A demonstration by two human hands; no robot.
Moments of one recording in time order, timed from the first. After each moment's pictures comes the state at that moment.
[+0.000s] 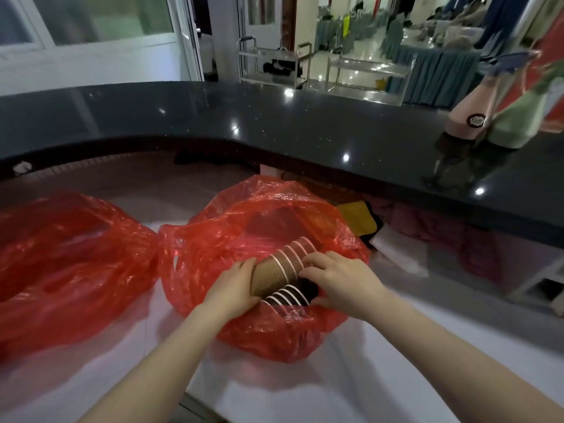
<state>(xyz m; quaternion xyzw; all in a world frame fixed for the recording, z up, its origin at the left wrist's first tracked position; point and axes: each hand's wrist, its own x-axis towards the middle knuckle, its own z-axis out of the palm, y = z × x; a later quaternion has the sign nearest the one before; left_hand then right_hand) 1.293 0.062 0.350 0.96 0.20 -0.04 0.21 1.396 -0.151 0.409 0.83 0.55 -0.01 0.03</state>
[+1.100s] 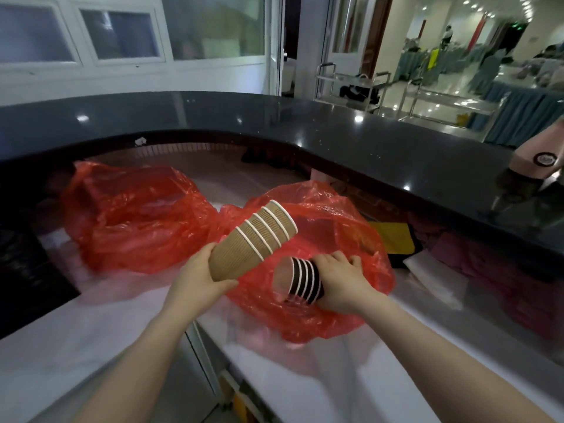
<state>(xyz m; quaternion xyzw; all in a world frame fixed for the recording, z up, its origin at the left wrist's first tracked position) 1.160 0.042 0.403 0.83 0.38 0.21 0.34 1.380 -0.123 0.393 0.84 0.54 -0.07 -0.03</state>
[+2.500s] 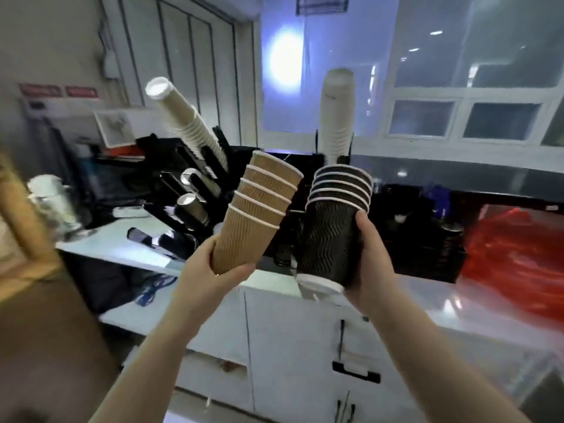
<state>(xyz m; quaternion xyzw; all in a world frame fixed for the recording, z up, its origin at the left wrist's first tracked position) 0.557 -0.228 0.517 0.50 0.61 0.57 0.23 0.767 -0.125 0.535 0.23 0.33 -0.77 -0.49</state>
